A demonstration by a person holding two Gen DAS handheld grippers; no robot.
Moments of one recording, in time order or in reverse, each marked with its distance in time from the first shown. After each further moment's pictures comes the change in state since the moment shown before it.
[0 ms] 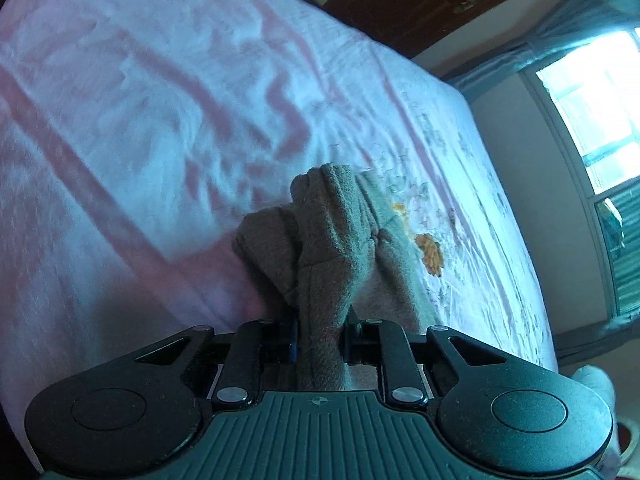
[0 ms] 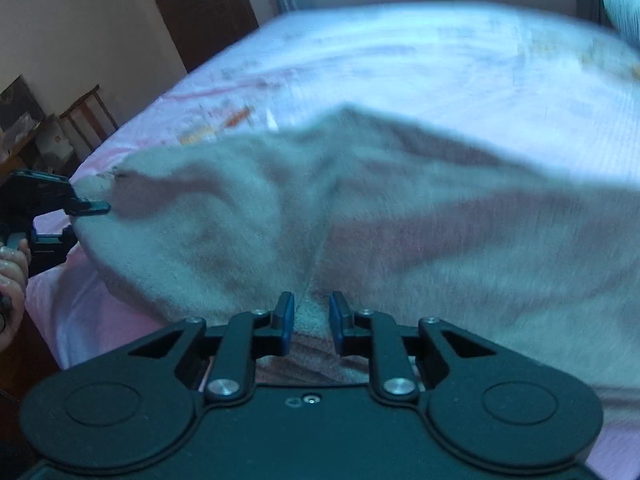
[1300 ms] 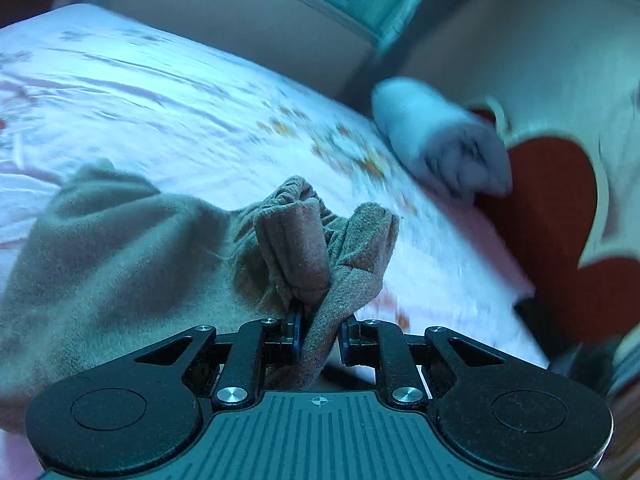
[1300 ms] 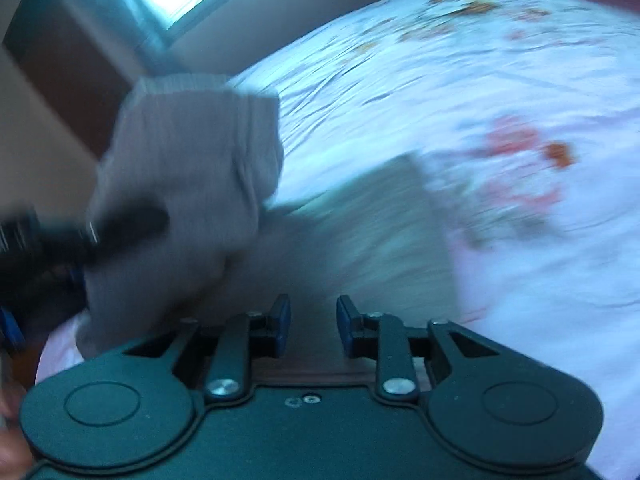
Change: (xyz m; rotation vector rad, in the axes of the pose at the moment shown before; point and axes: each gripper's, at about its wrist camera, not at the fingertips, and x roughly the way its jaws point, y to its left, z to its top) left arm -0.059 -0.233 -0.303 0.869 0.324 -0.509; right arm -0.114 -0.164 -0.027 0.401 -0.197 -0.050
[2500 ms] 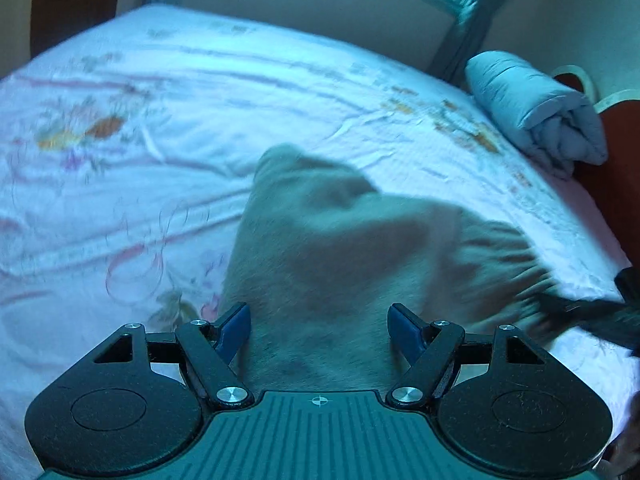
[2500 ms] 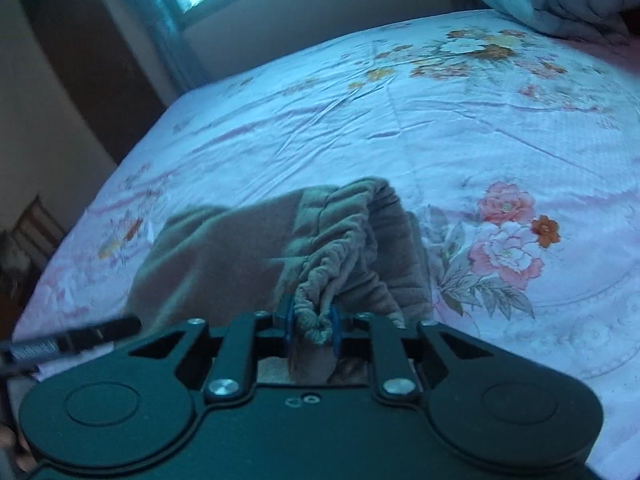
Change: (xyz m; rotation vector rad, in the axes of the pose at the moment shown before) left arm -0.051 0.112 0.018 -0.011 0.083 0.302; right arm -0.010 0.029 0.024 -0.125 -0.005 -0.054
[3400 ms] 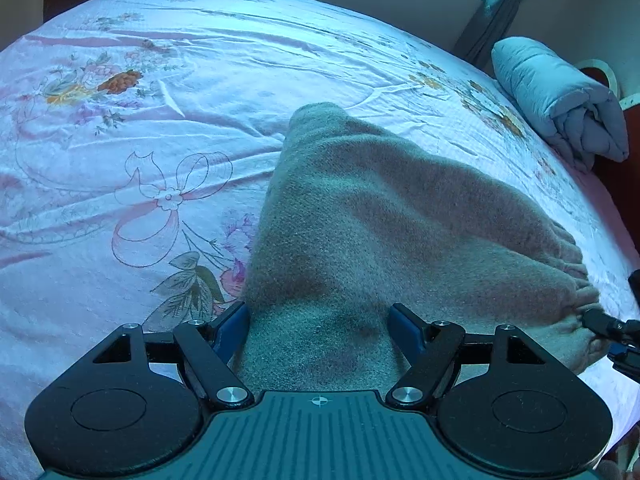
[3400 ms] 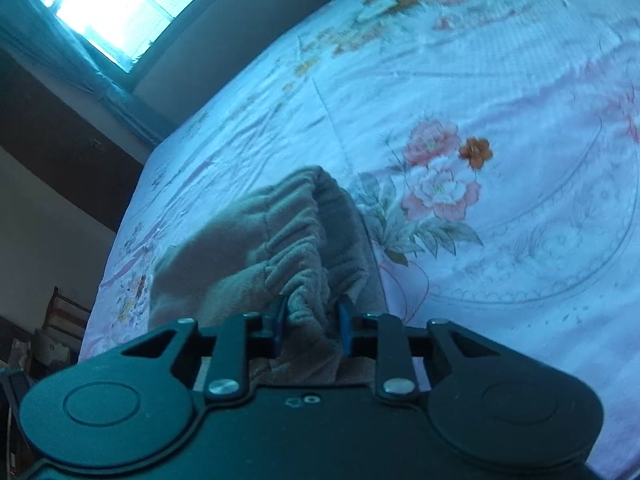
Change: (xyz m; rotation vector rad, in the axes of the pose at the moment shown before) left arm 0.033 0.001 -0.006 -0.031 0.073 0.029; right arm -0.019 -0.063 -0.019 0.287 -0.007 0.058
